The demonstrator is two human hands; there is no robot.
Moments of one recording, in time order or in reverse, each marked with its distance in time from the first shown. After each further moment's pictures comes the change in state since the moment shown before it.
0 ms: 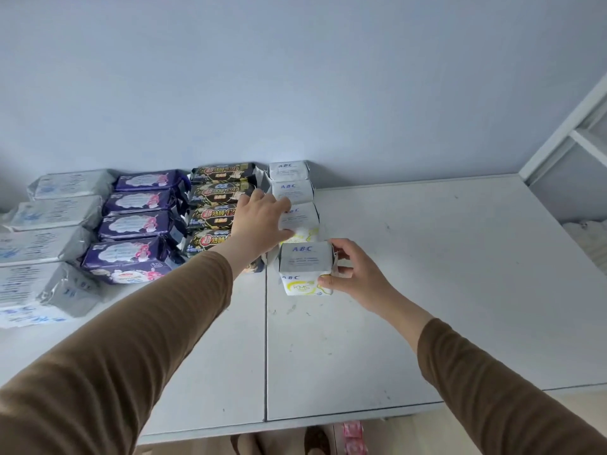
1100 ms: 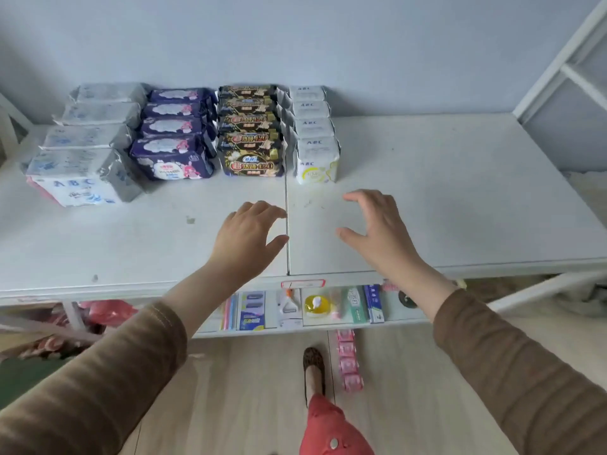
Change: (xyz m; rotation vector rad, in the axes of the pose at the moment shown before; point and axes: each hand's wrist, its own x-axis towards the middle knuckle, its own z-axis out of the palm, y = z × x) left_hand -0.281 0.030 -0.032 -0.360 0.043 -0.017; right_hand -0.163 -0.036 0.056 -0.664 0.204 -0.175
